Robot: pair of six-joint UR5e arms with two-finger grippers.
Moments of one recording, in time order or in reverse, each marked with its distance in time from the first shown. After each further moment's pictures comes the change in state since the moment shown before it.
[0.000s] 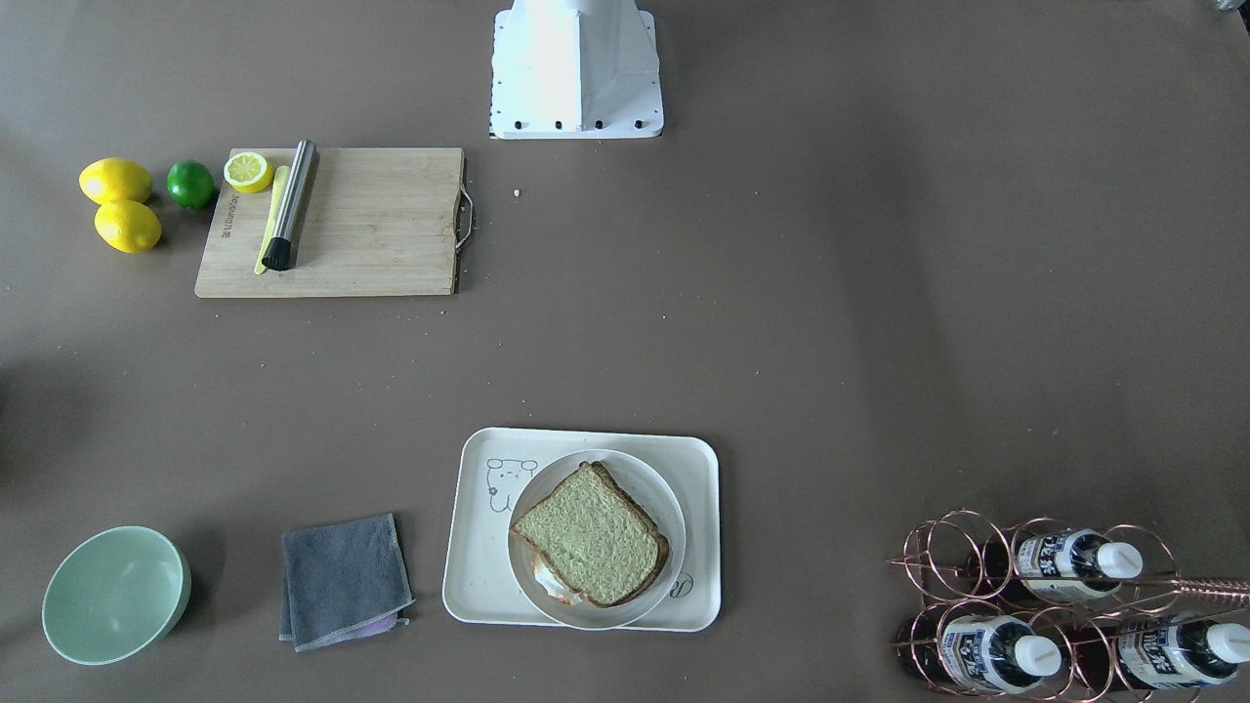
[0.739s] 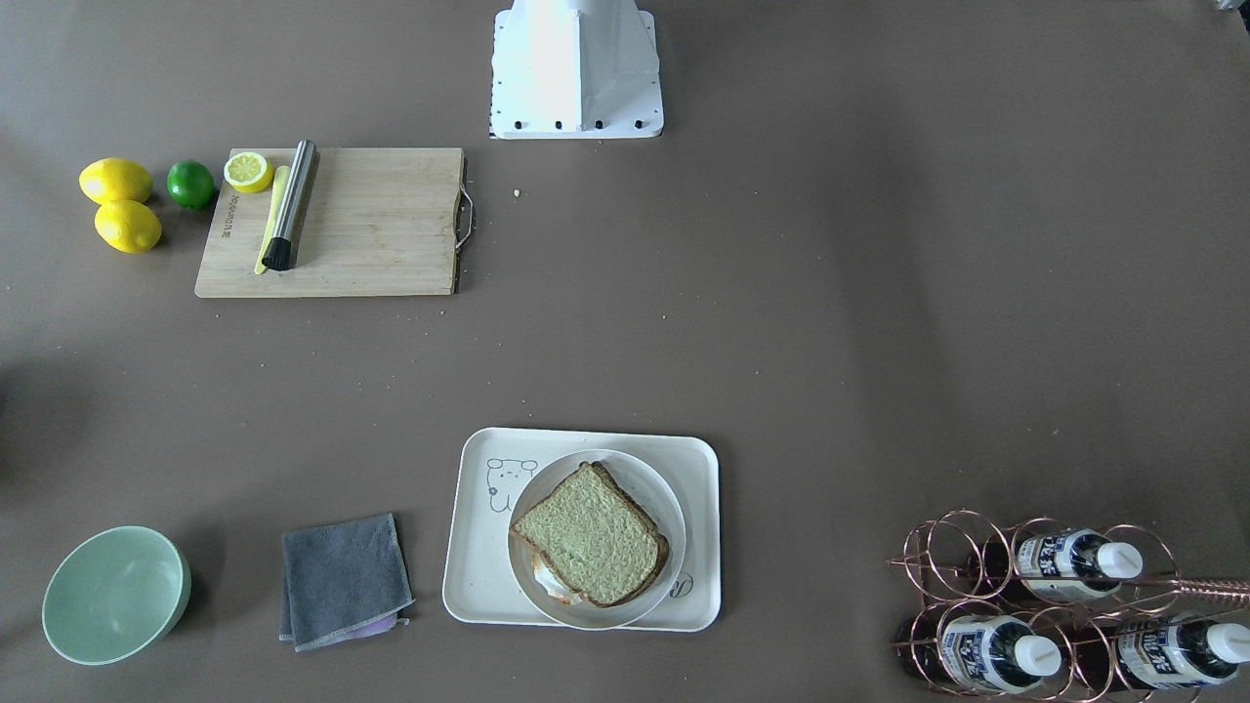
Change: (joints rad) left arm 0.000 -0.006 -0.006 0.000 0.000 -0.001; right arm -0.003 0.000 -0.005 0.000 0.002 -0.001
